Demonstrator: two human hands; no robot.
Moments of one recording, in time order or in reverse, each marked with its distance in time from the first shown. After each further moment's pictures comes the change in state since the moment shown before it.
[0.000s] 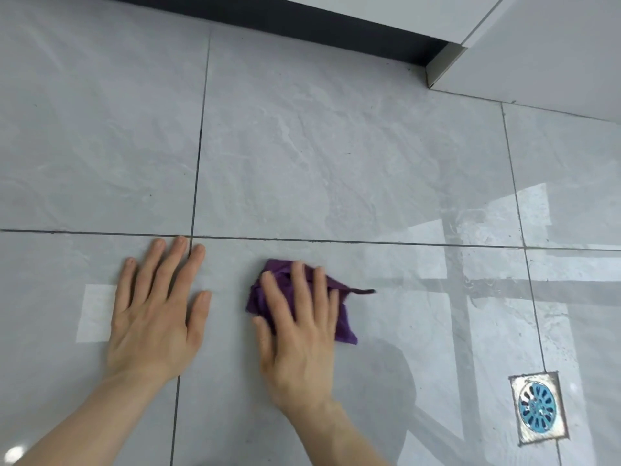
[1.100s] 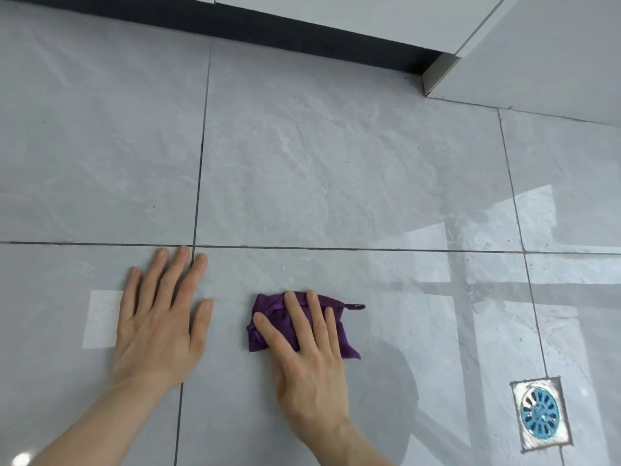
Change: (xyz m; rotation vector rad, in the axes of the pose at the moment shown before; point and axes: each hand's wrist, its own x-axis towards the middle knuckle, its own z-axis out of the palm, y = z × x) left_hand 0.000 0.001 -0.003 -0.011 -0.030 0.002; right_hand -0.023 0.026 -0.006 -0.030 -0.169 -0.152
